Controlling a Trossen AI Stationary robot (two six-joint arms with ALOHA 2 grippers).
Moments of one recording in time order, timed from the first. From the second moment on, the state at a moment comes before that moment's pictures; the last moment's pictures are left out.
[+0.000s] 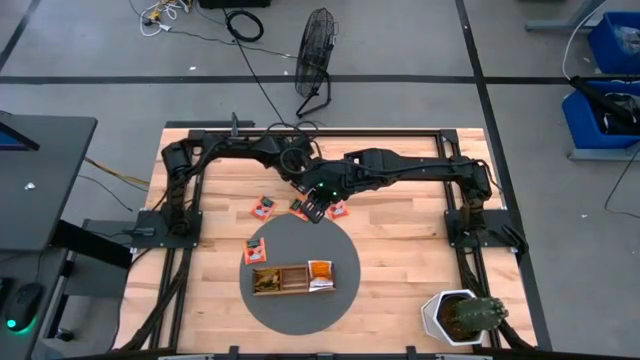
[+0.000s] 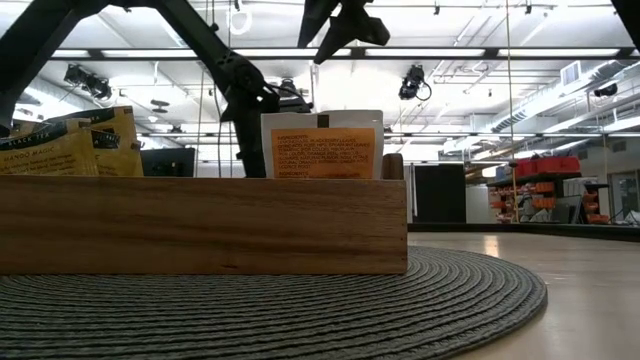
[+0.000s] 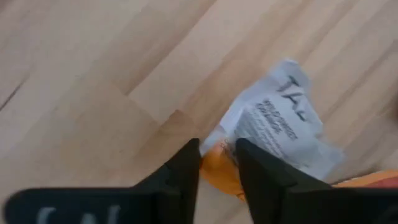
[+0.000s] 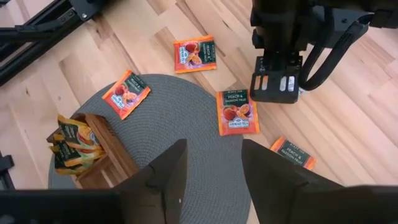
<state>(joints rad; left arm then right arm) 0.46 1.99 1.25 -0.54 0.04 -0.30 0.02 1.95 2.05 -1.11 0.15 0.61</state>
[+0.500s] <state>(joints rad) 0.46 1.91 1.24 -0.56 0.01 -0.27 0.01 1.94 2.05 -1.12 0.15 0.67</state>
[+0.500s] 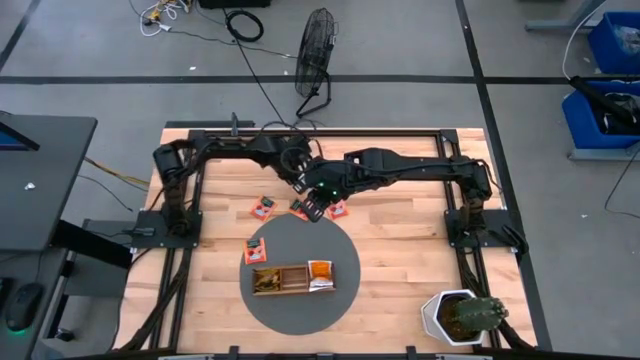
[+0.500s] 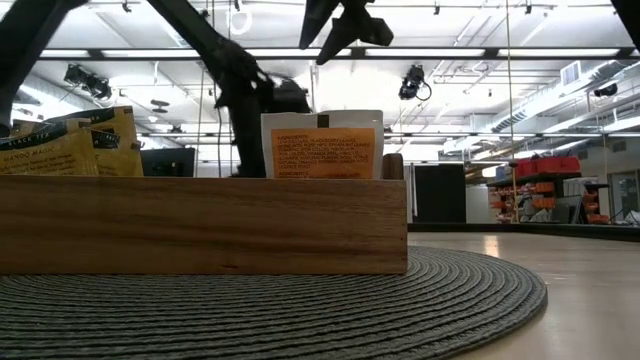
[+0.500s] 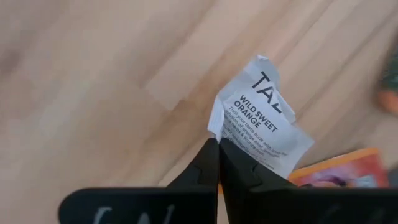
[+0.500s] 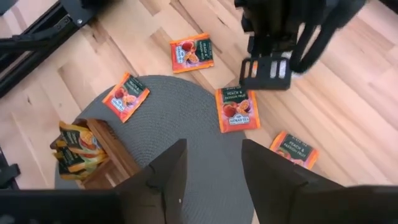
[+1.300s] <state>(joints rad) 0.38 1.38 1.24 -0.52 -0.10 -0.28 -0.19 1.80 2.05 -1.02 0.11 0.73</state>
